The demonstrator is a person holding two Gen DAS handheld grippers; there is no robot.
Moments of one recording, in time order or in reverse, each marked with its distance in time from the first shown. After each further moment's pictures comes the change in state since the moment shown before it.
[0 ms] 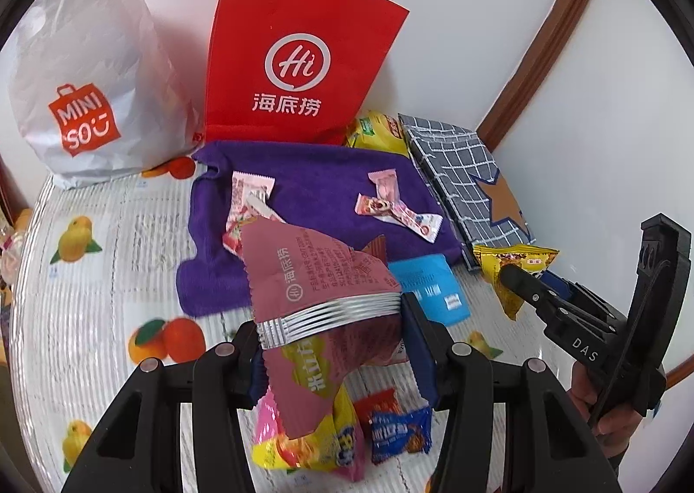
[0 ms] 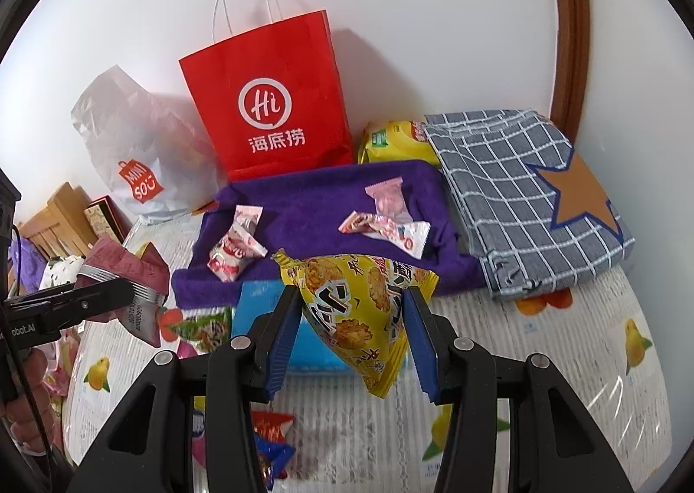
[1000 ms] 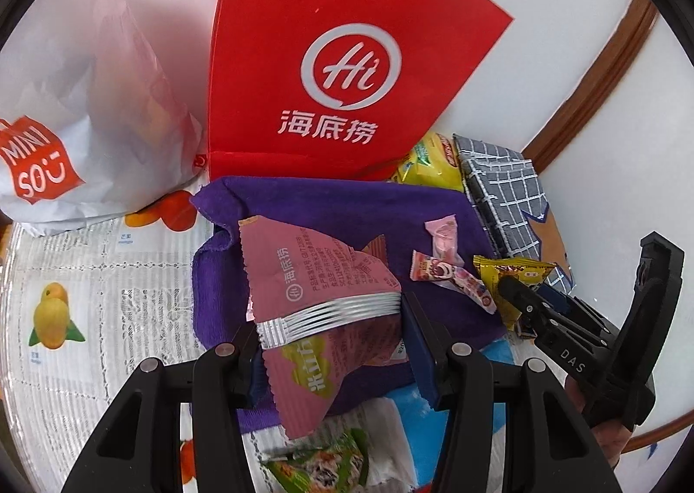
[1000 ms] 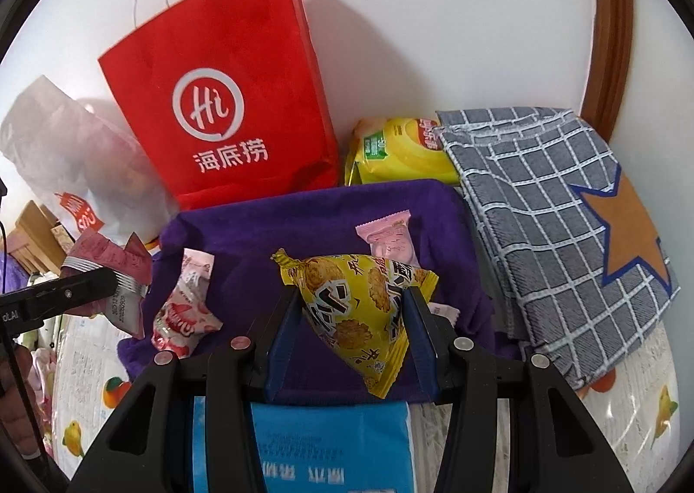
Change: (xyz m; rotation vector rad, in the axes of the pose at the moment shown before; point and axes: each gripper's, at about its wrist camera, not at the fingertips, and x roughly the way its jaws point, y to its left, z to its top) left arm 0.089 0.050 0.085 -0.057 0.058 0.025; right arm 0.123 -0.005 0.066 0.025 0.069 -0.035
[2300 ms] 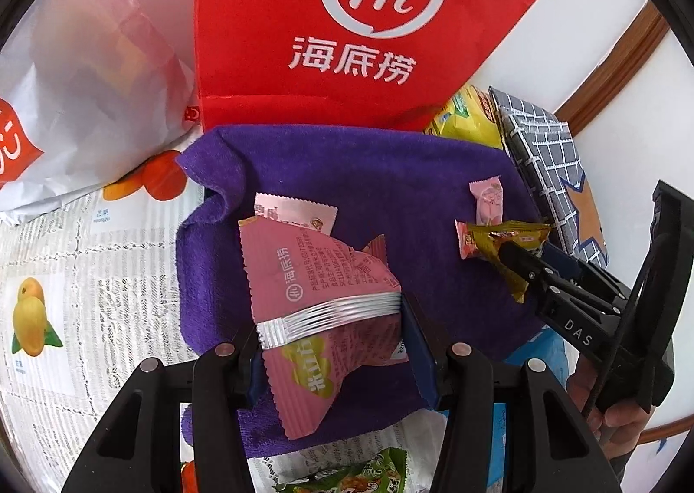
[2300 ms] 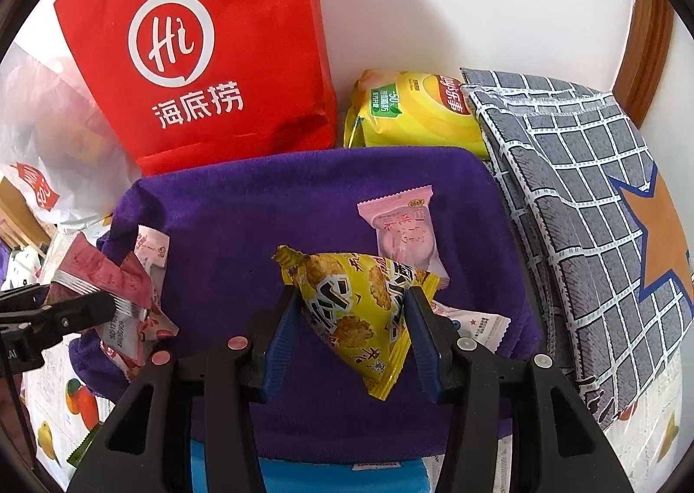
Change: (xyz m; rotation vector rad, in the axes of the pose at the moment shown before) left arm 0.063 0.009 -0.005 0.027 0.132 0.047; right arm 0.063 0.006 0.007 -0.055 0.100 -0.044
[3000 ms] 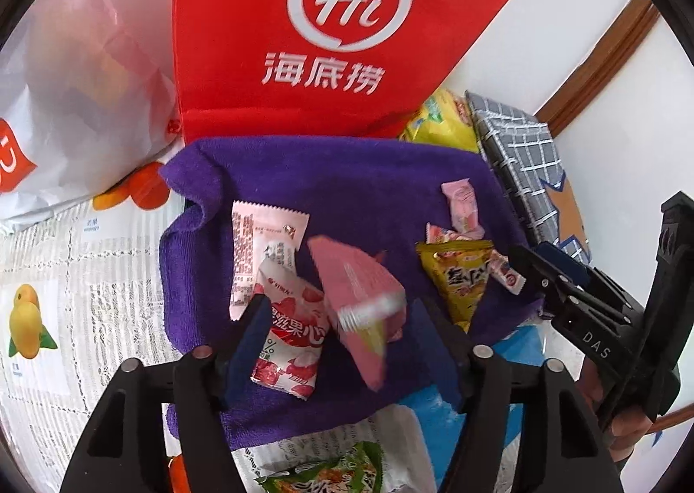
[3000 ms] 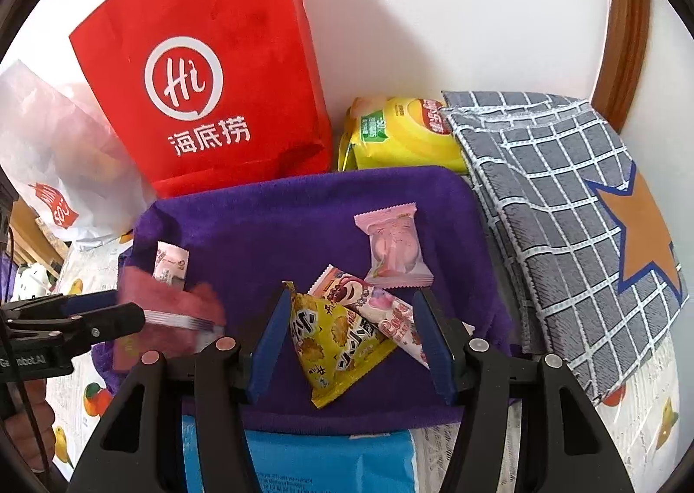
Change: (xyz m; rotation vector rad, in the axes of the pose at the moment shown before) left arm -0.014 -0.011 0.000 0.024 -0.025 -0.052; right arm -0.039 -0.008 -0.004 0.041 -0.065 0.007
